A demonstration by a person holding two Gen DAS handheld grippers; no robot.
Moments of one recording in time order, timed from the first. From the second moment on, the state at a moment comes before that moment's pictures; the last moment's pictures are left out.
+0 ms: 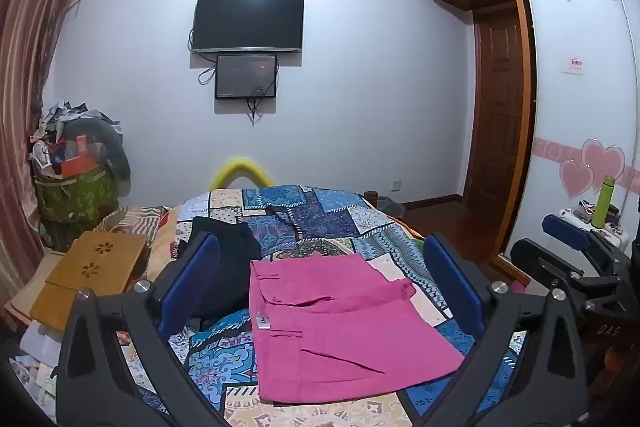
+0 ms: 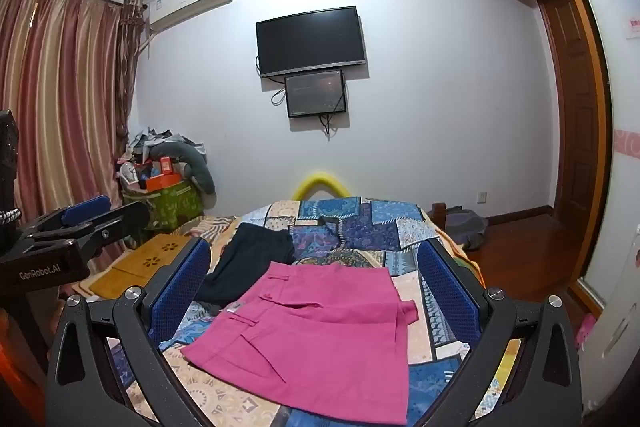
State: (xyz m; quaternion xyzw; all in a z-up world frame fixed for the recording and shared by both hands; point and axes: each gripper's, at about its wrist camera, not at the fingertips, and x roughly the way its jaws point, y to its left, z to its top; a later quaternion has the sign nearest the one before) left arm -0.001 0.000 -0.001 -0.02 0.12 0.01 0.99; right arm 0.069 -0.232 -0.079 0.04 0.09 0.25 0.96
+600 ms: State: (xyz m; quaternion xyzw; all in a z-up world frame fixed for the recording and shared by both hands) left arm 0.007 -0.008 -0.021 -0.01 0.13 0.00 0.99; right arm 0.069 -0.234 -0.080 0.04 0.09 0.25 0.96
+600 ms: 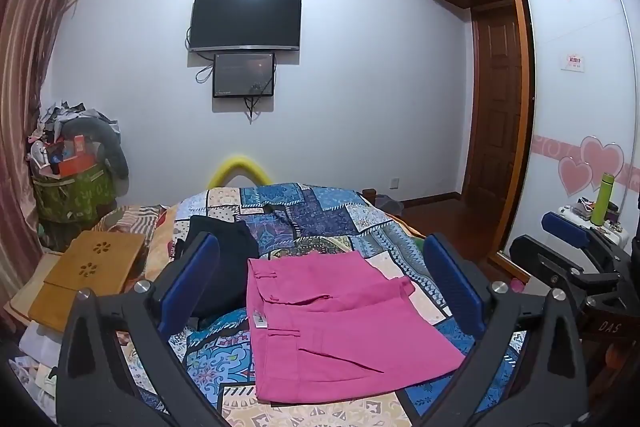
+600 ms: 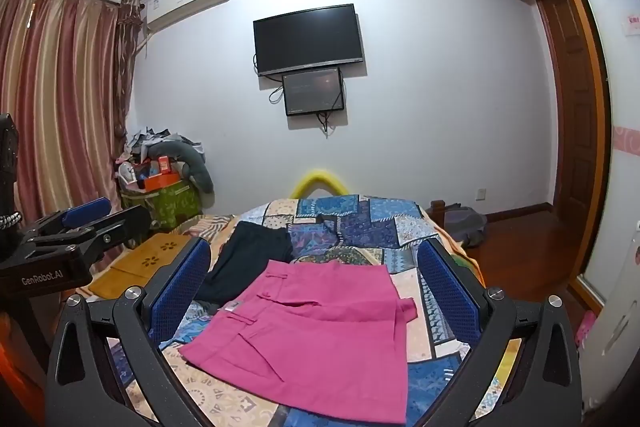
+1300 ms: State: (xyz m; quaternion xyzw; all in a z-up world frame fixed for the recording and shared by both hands) left arm 0.004 -0.002 -0.009 -0.01 0.13 0.00 0.99; right arm 0.071 -0.234 -0.081 0.04 0.09 0.25 0.96
